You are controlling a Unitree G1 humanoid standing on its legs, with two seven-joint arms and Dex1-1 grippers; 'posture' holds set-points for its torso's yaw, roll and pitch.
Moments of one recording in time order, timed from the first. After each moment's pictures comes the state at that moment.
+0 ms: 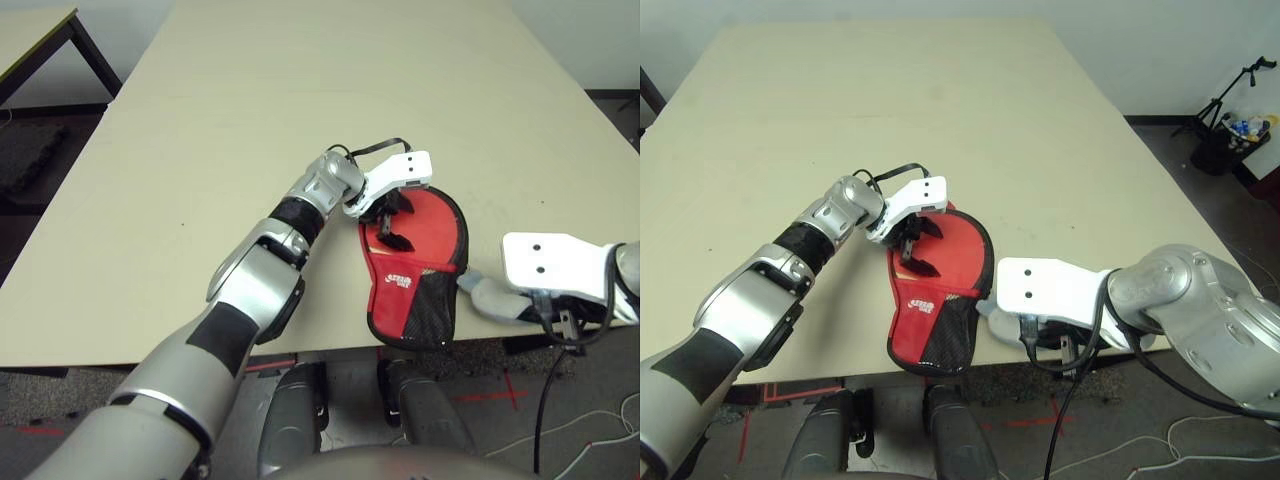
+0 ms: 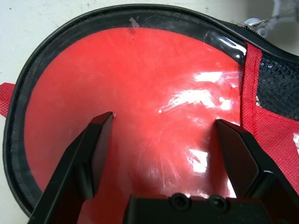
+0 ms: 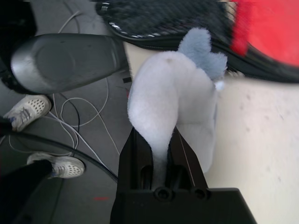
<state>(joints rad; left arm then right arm) -1.18 0.08 -0.41 1.10 0.21 0.09 -1.25 -0.29 -1.47 0.24 -0.79 0.38 0.92 1.20</state>
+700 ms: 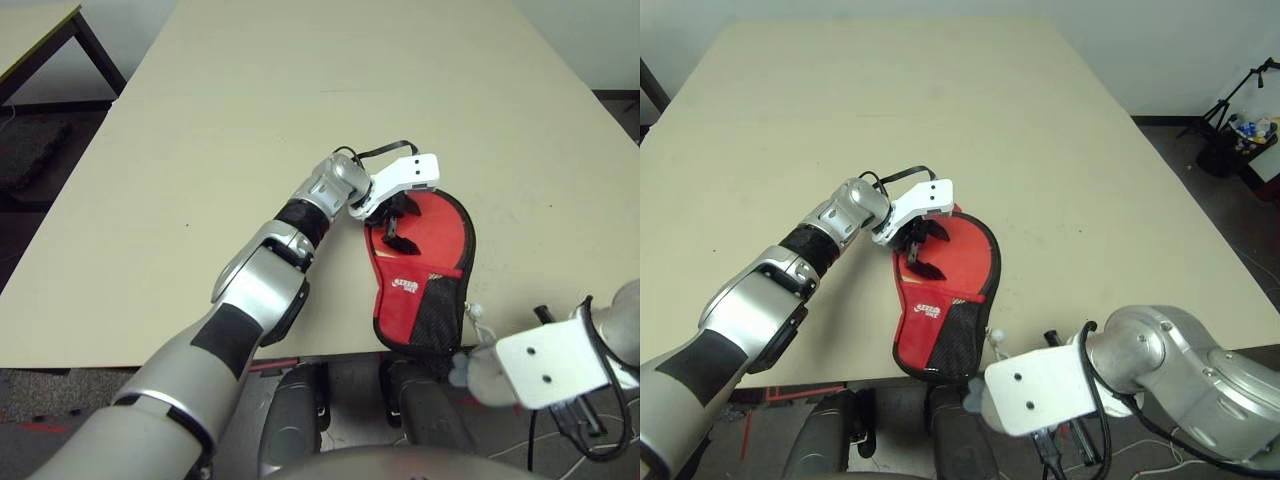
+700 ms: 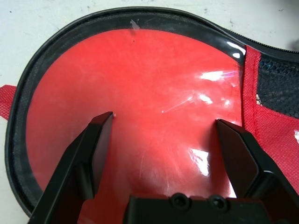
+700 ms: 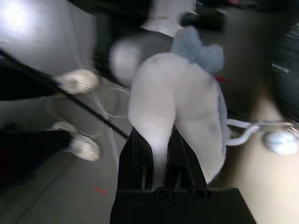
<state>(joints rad) -1.18 0.06 -0.41 1.10 0.21 0.08 -1.25 0.07 -1.51 0.31 -0.93 0.23 0.58 1.28</state>
